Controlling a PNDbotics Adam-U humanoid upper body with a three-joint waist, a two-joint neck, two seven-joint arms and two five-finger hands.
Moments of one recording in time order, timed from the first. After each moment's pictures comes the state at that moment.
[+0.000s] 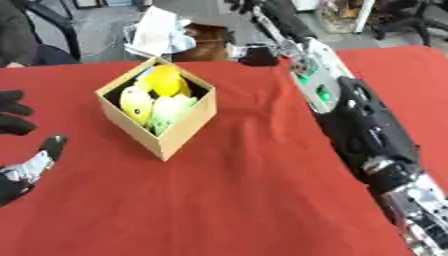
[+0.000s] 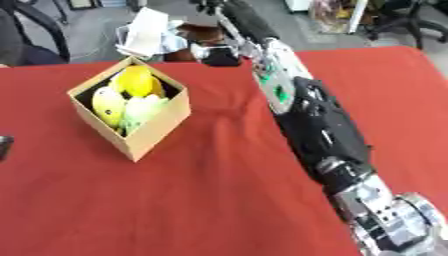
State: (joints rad) left arm -0.25 0.36 -0.08 -1.95 -0.22 0.08 0.05; right arm -0.92 -0.39 0.12 -1.16 0.78 -0.29 -0.08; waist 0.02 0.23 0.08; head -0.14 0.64
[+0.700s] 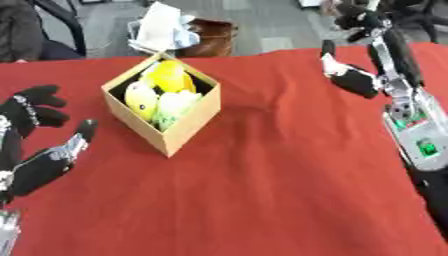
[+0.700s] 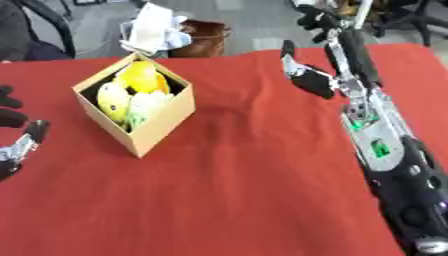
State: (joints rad) left arm -0.19 0.32 -0.05 -1.93 -0.19 0.06 0.16; right arm -0.58 -0.36 0.04 -1.51 0.56 -0.14 -0.13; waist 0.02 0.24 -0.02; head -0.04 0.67
